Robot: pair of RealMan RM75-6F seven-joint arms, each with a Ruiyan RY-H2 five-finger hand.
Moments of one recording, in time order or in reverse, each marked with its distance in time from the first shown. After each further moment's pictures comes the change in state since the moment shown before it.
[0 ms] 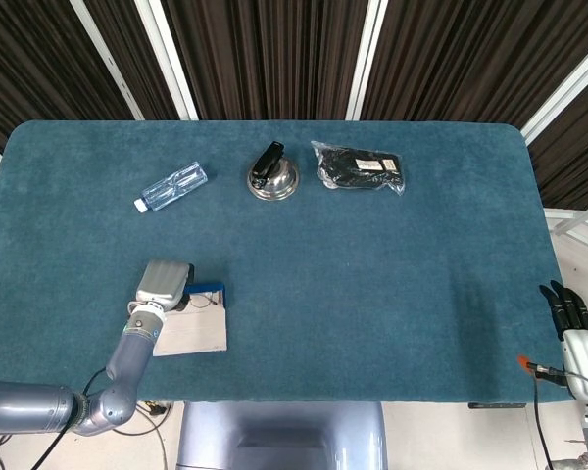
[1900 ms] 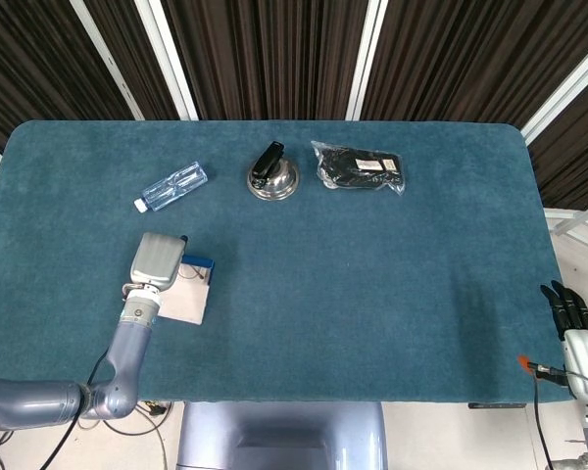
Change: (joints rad) left arm 0.031 -0.070 0.008 0.184 0.248 0.112 0.083; right arm 0.000 0.002 0.001 -0.003 0.006 -0.004 0.006
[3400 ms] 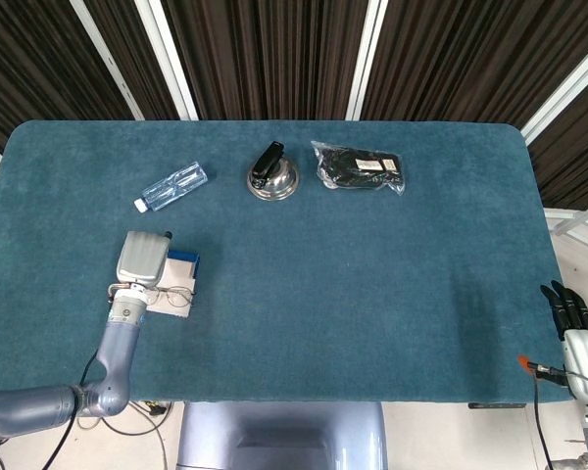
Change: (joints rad) left arm 0.104 -0.036 -0.042 0.126 0.125 -0.023 -0.008; right arm -0.001 0.000 0.000 -0.001 0.000 0.001 -0.004
